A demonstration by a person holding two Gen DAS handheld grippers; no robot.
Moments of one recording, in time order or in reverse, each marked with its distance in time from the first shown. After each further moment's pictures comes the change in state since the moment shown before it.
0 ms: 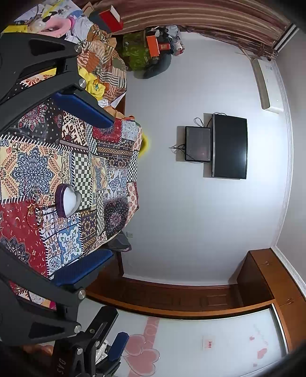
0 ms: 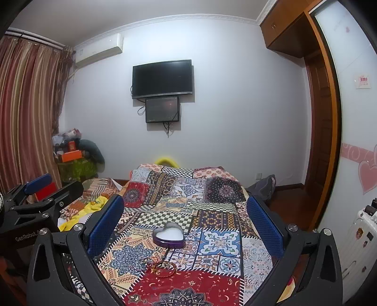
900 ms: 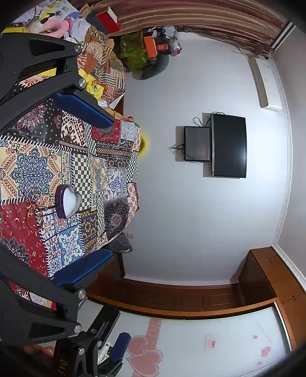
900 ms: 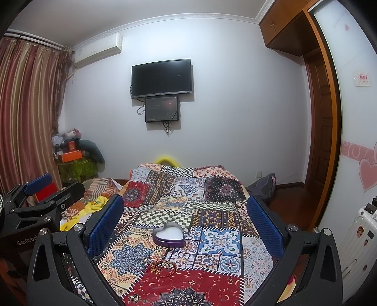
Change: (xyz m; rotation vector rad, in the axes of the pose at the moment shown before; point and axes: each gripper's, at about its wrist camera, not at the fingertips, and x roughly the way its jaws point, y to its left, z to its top) left arm 0.000 -0.002 0.002 0.011 -0.001 0.006; right arm 0.002 -0.002 0.000 0.004 0.008 0.002
